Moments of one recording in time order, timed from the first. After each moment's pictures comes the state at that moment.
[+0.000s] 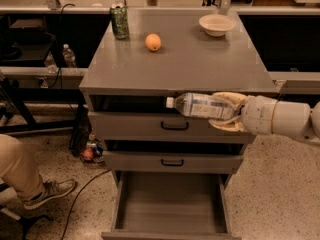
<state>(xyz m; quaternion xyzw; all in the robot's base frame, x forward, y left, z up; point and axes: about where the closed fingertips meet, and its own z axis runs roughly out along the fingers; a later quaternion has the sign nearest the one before) 0.556 -0.172 0.800 -0.71 0.42 -0.05 0.57</state>
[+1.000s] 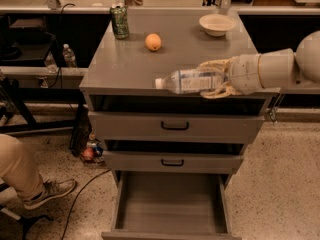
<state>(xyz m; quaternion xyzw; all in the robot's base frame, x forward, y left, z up) 0.610 -0.141 0.863 -0.77 0.40 -0.04 0.50</state>
